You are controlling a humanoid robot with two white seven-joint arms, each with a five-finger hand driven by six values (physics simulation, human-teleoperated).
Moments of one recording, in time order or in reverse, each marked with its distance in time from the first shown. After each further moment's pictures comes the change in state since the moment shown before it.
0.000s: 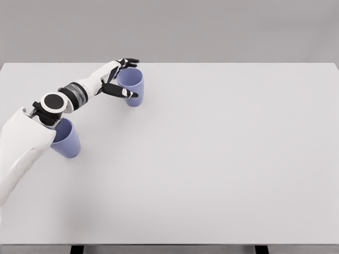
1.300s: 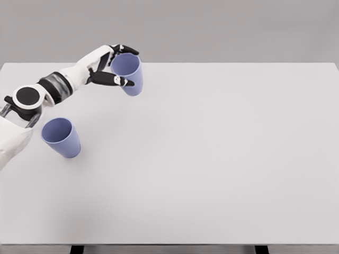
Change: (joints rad) left arm 0.012 0.158 0.004 -0.259 0.147 0.000 0.000; right arm 0.000 0.000 0.000 0.000 0.000 0.000 0.000
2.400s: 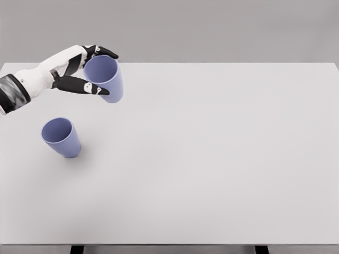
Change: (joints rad) left arm 0.063 0.325 0.008 -0.332 0.170 -0.002 0.000; right arm 0.000 0.000 0.000 0.000 0.000 0.000 0.000
